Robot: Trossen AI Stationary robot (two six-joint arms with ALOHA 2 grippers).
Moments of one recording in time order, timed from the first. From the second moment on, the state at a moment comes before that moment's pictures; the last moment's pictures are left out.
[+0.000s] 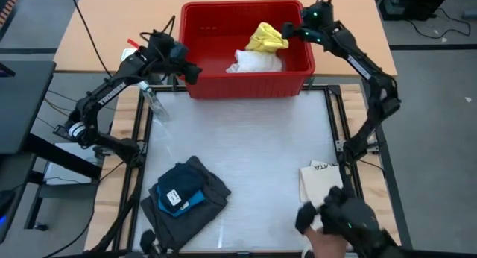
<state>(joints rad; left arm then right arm) 0.89 1.36 1.38 -0.63 0.26 -0.11 -1.03 1.69 1.72 -0.49 -0.04 0.40</state>
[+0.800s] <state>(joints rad) -0.05 1.33 1.16 -1.15 0.05 -0.85 -0.60 1.11 1.20 -0.66 -0.30 0.43</state>
